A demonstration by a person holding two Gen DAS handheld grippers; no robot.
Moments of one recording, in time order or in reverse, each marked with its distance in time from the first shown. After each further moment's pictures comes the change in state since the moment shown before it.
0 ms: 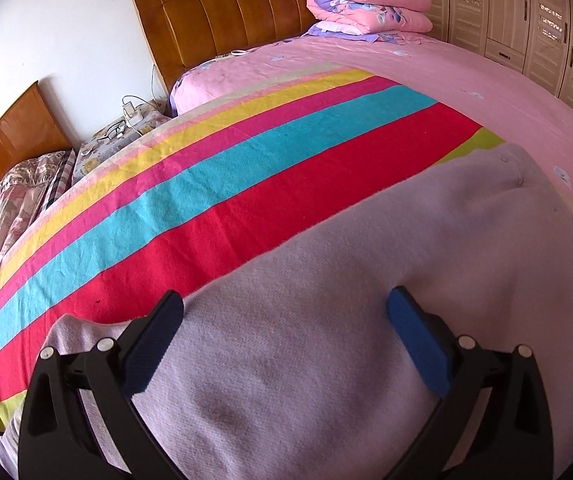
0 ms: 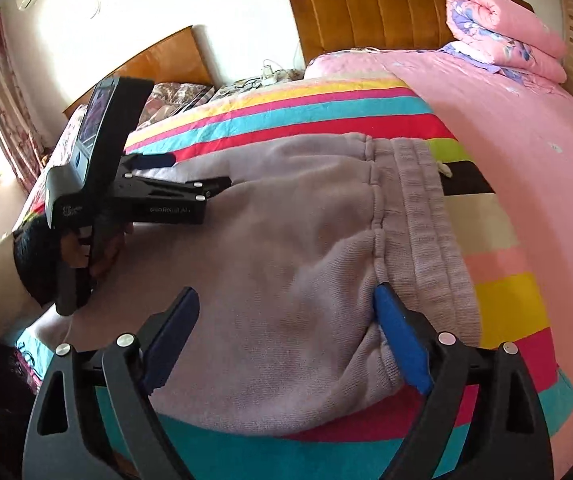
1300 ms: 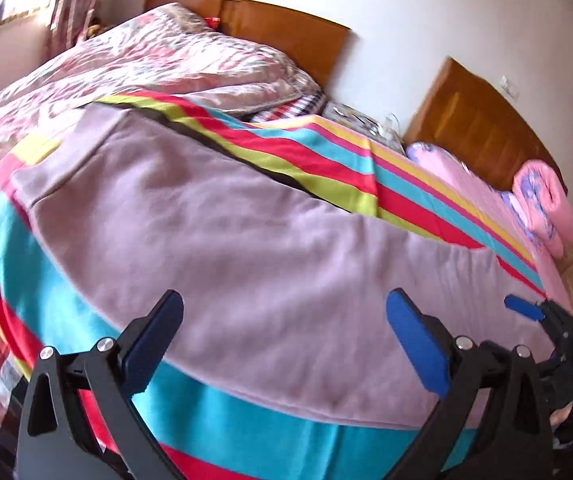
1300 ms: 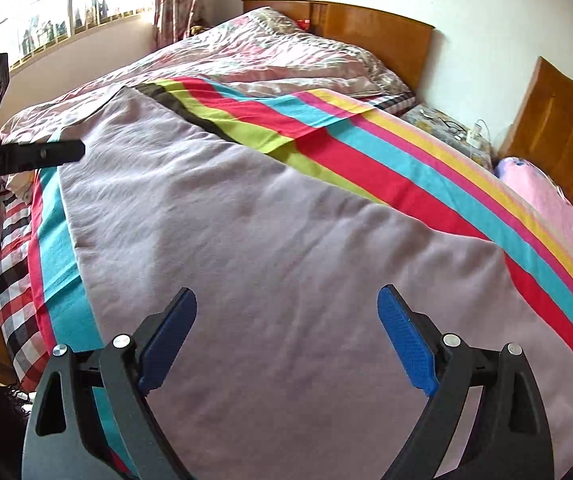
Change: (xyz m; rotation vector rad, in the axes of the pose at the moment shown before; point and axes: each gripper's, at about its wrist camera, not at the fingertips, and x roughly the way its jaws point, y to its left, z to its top) left arm -0.306 0.330 -0.368 -0.990 -0.186 0.235; right arm 0.091 0.402 -0.004 -0.719 0.080 0.233
